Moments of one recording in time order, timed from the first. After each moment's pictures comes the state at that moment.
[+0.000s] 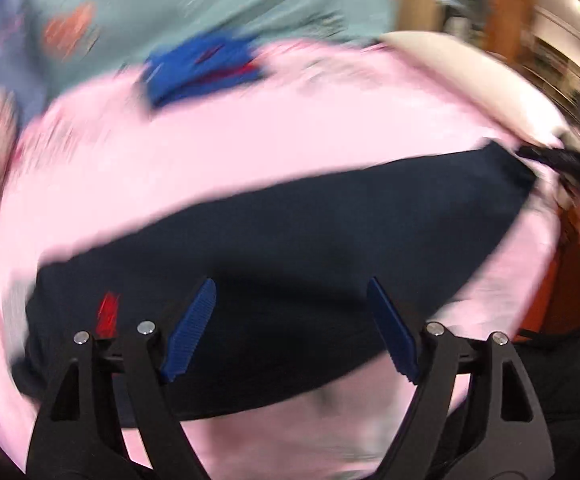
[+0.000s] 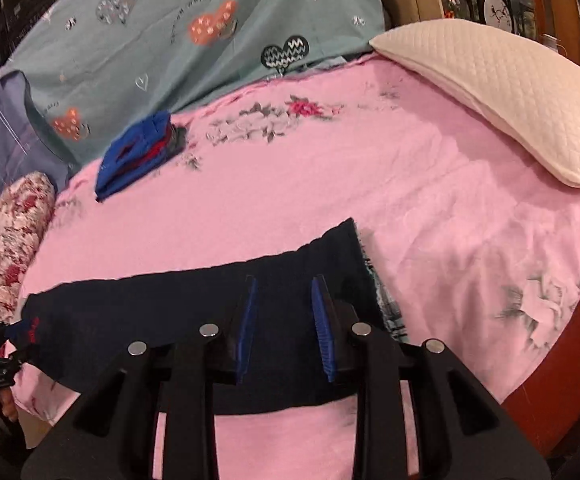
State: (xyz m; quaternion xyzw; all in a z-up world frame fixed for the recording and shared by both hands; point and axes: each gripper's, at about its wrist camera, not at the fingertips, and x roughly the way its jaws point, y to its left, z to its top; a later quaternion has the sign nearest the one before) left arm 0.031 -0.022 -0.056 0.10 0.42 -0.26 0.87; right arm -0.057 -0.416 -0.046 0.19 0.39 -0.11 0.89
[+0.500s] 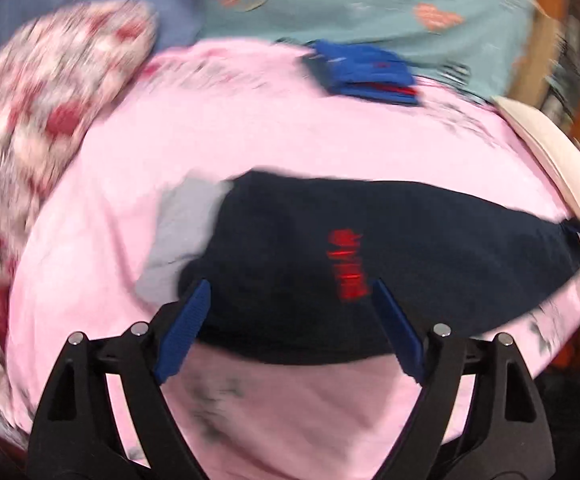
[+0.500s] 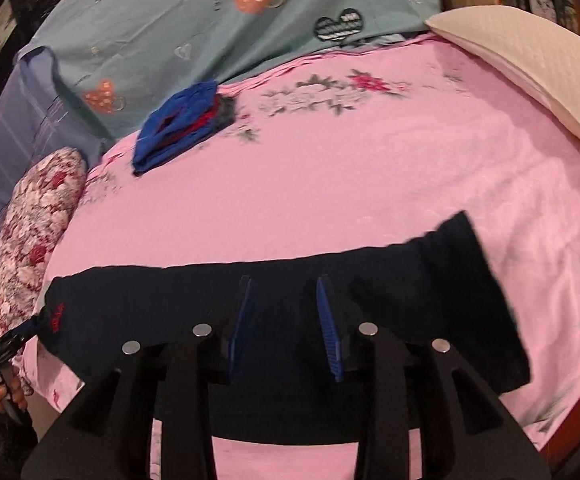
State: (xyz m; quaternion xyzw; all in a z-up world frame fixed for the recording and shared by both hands) left arm 0.036 0.137 -0.056 -0.02 0.42 -0.12 0.90; right arm -0.027 -0.345 -0.037 0.19 0.39 0.02 0.90
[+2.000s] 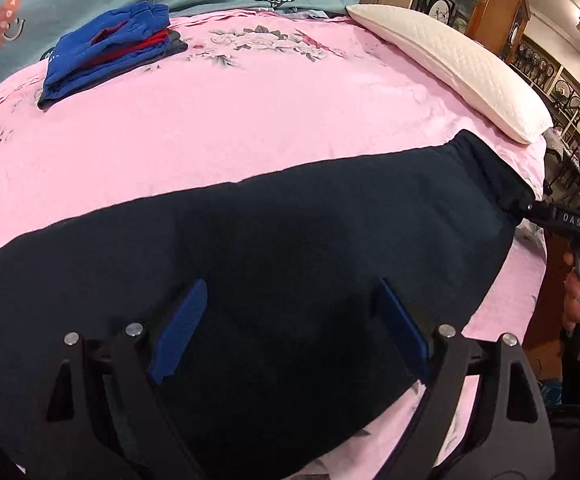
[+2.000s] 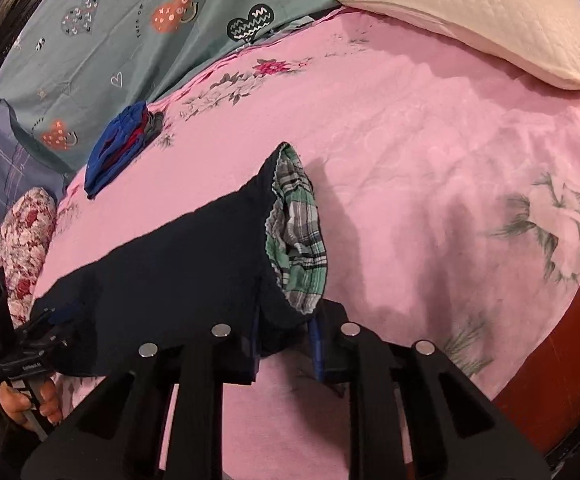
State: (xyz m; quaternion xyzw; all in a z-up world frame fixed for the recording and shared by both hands) left arm 0.041 -0.165 -0.075 0.09 0.44 -0.33 0.83; right arm -0.105 -0.455 -0.075 0.29 0.36 -0.07 0.88
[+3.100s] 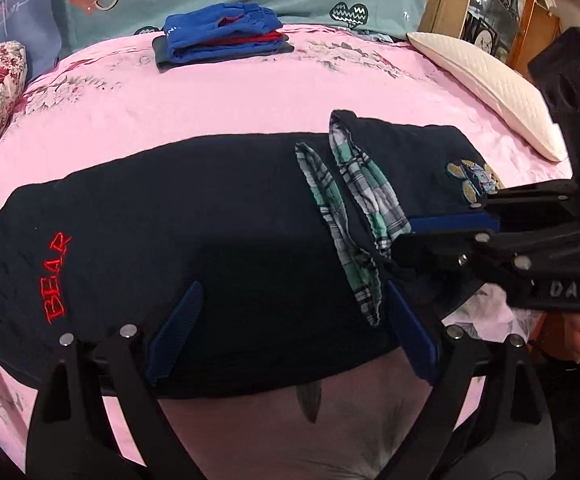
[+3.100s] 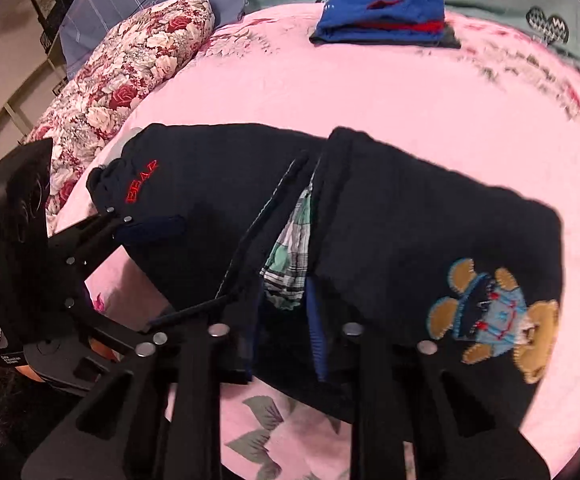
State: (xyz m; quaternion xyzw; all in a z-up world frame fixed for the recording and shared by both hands) left arm 0.012 -0.033 -0.075 0.07 0.42 -0.25 0.87; right arm 0.010 -0.161 -0.063 0.07 0.48 0.21 0.85
